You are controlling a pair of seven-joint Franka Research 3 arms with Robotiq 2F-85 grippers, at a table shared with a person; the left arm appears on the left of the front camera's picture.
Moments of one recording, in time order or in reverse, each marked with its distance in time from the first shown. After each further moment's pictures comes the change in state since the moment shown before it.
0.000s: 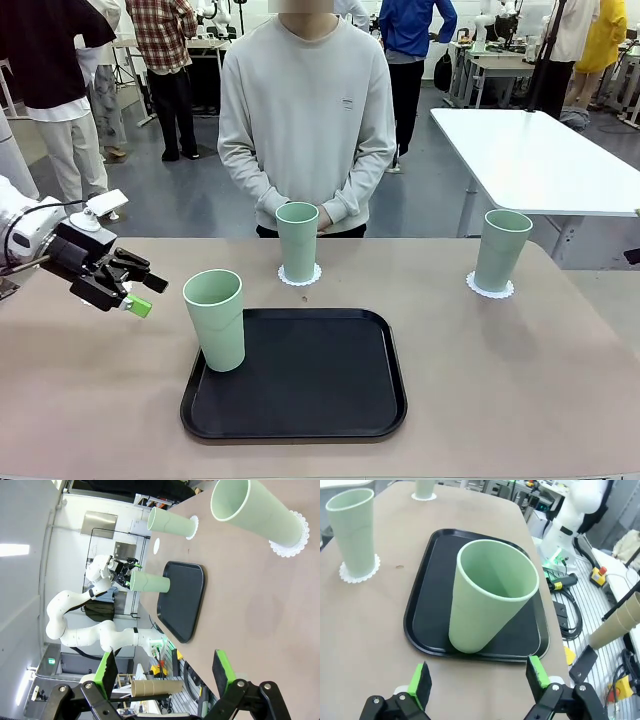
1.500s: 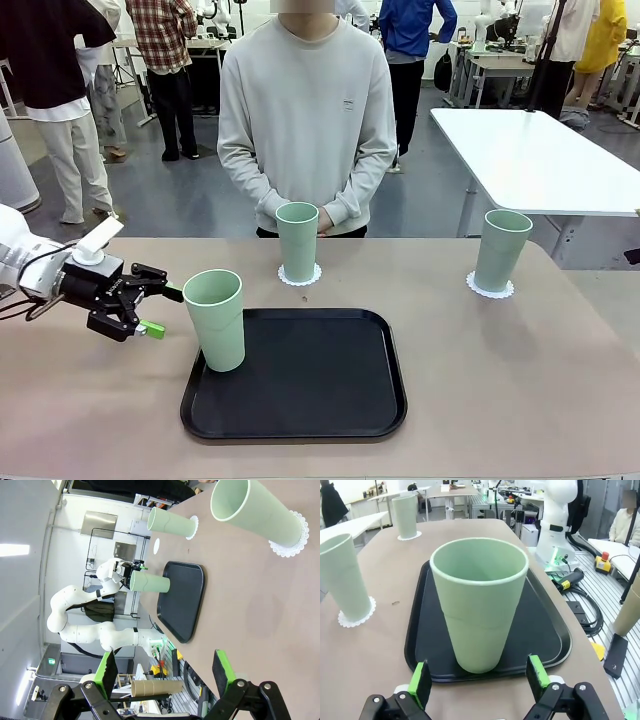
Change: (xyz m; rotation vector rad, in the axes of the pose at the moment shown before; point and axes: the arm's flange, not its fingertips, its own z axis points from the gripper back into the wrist) left arm -0.045 0.009 -0.041 -0.005 -0.194 -0.253; right arm 0.000 0.000 0.000 0.000 -0.001 0.000
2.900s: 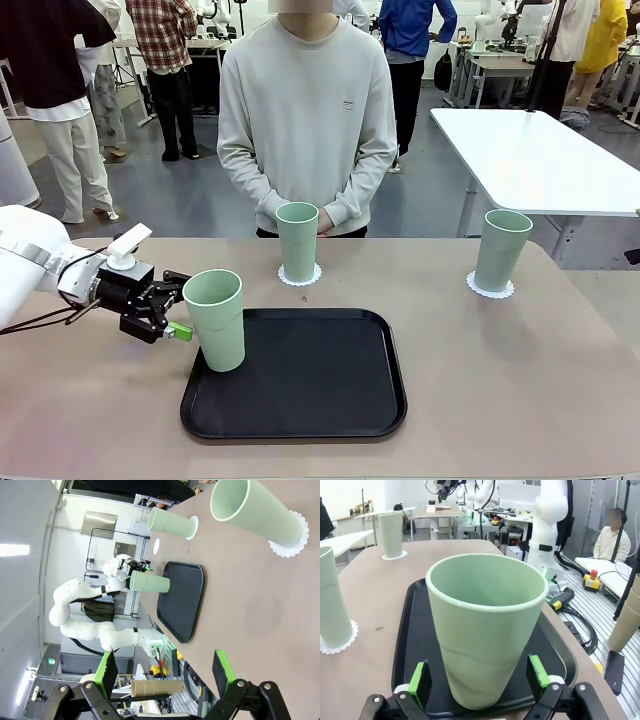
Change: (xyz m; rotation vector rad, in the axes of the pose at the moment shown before) left arm -0.008 0.018 -0.047 -0.104 -0.123 0.006; right arm 0.000 0.000 0.000 0.000 0.000 0.000
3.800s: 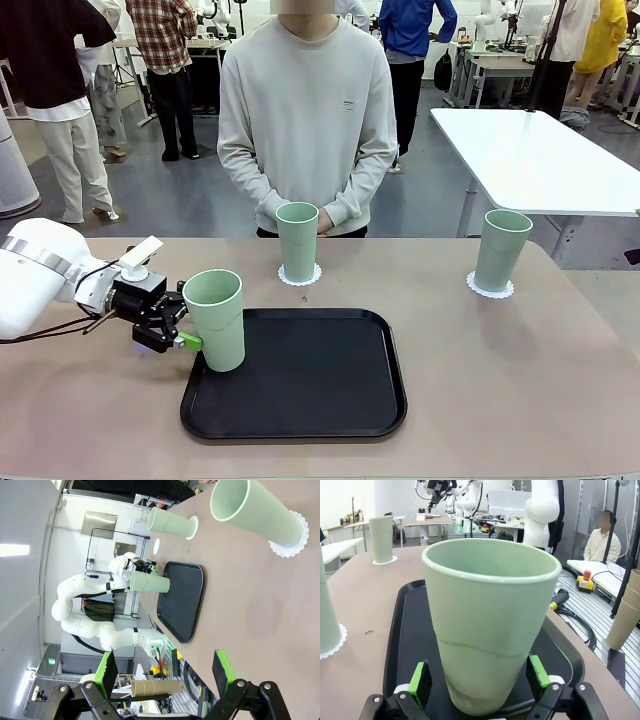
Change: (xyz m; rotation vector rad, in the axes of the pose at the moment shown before) left arm -0.022 0.014 -0.020 -0.061 -0.045 -0.014; right arm 0.000 0.000 0.000 0.000 0.000 0.000
